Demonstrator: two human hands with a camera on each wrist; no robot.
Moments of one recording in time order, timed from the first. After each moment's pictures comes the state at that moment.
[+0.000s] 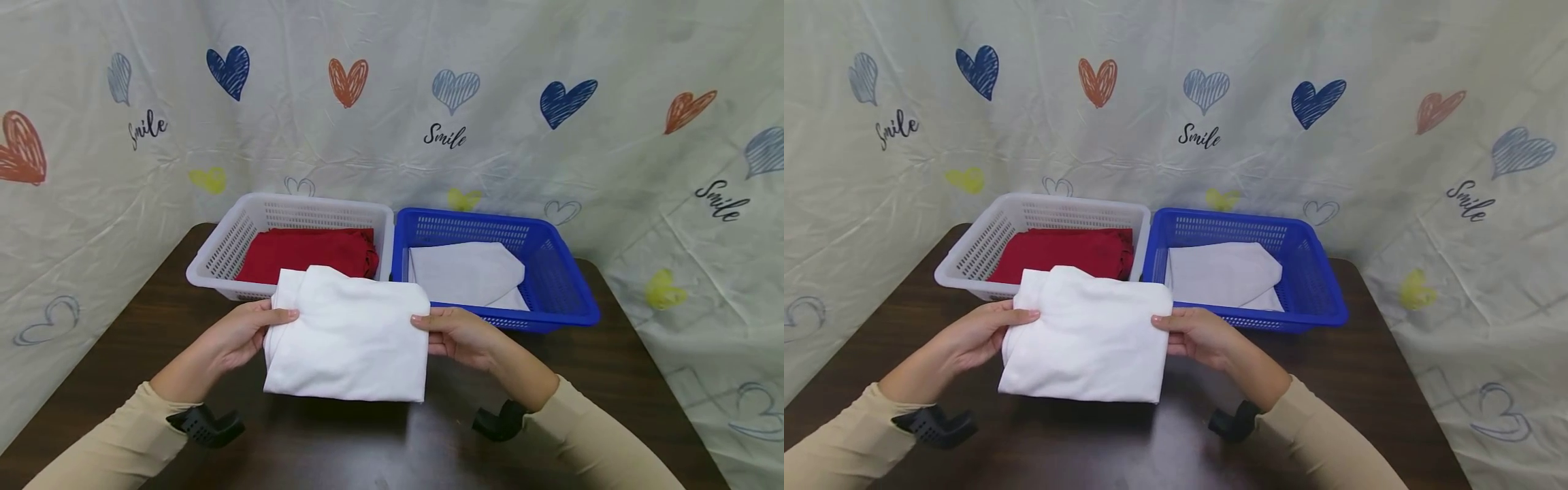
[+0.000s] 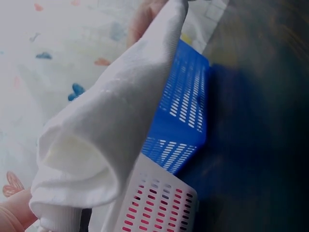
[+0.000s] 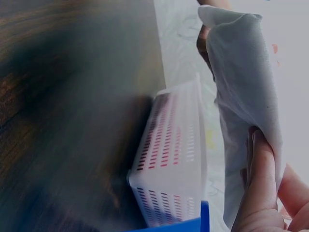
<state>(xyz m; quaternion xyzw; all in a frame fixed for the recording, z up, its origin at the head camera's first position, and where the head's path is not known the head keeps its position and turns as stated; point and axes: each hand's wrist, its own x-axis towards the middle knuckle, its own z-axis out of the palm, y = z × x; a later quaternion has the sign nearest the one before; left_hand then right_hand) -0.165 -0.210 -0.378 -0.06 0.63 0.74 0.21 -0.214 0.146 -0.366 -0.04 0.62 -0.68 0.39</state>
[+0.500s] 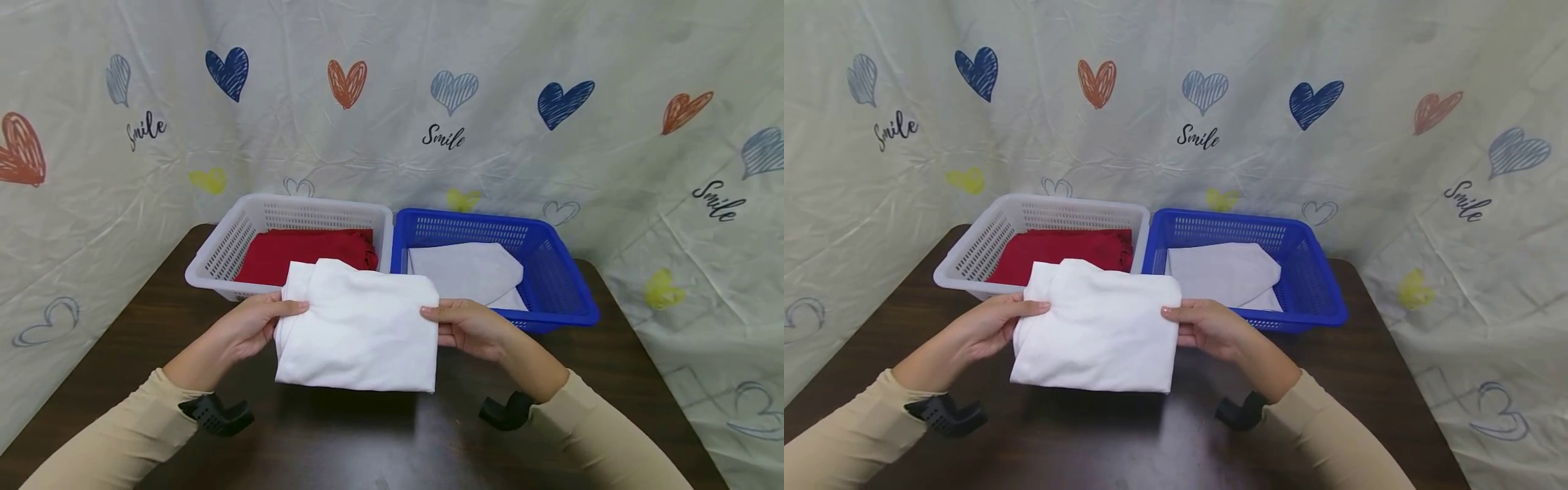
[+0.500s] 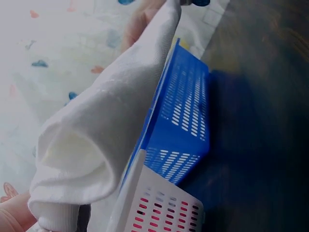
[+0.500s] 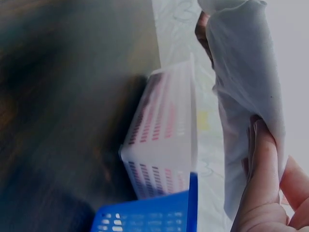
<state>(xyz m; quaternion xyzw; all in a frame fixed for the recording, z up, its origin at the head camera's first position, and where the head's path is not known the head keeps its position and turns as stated) -0.178 -0.196 -0.369 -0.07 0.62 0.75 0.22 -0.224 0.159 -0.356 -0.06 0.63 -0.67 0.38</state>
